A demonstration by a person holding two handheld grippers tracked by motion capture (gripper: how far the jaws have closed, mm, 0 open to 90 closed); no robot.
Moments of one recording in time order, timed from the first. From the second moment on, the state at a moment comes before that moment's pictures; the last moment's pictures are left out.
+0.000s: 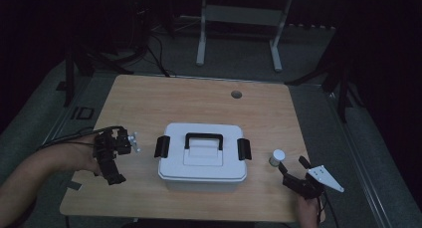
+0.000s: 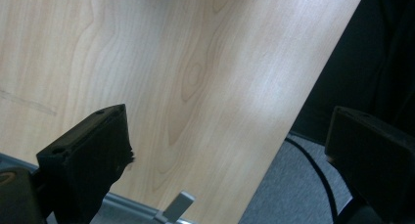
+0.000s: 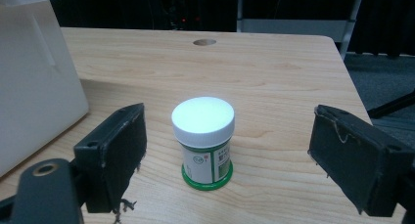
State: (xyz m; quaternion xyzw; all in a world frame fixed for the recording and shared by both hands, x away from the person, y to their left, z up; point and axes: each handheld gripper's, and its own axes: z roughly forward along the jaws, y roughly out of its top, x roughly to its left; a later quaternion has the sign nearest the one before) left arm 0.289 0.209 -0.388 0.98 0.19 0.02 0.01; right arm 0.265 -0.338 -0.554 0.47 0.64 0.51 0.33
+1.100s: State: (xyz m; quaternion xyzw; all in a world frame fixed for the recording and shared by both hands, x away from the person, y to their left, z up) left arm 0.332 0.123 -0.357 0.99 0.11 0.02 0.01; right arm 0.264 -0.340 -0.554 0.47 0.64 0.52 0.32
